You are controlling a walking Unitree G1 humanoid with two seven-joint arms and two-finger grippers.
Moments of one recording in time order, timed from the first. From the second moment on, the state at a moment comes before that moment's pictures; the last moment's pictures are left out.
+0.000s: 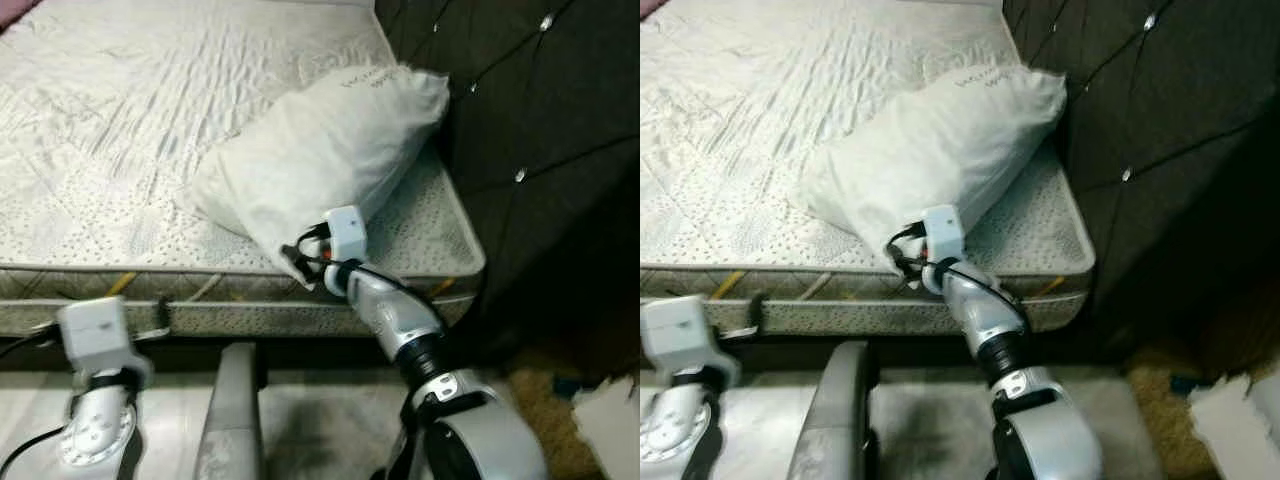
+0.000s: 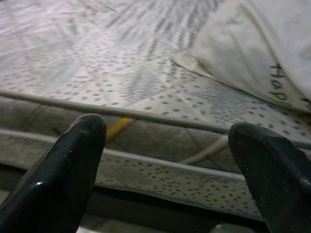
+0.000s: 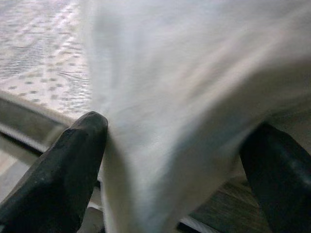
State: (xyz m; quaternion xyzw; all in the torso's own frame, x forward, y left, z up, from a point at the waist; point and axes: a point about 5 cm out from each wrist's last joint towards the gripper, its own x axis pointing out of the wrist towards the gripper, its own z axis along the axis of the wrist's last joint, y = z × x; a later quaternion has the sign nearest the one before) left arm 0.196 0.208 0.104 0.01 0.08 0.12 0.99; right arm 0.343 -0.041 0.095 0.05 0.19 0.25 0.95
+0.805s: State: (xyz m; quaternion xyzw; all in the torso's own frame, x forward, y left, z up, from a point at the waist) left arm 0.212 0.205 0.112 0.01 0.07 0.11 0.99; right arm 0.360 -0.042 0.102 0.11 0.21 0.16 0.96
